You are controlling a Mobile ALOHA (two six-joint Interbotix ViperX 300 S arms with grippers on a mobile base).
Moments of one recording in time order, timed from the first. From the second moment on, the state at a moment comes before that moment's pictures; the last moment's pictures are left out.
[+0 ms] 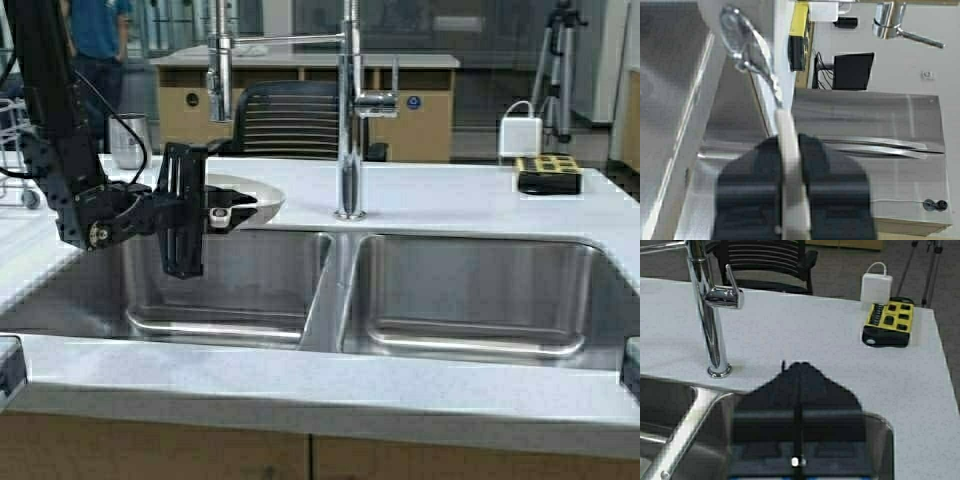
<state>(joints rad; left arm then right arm) -0.23 0.70 0.69 0.40 -1.34 -1.61 0.06 -0.88 1.21 -0.09 -0.24 0.08</state>
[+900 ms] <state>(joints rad) -0.23 0.67 0.82 0.55 -1.37 -1.61 0.15 -0.40 0.95 -0.19 -0.31 0.14</state>
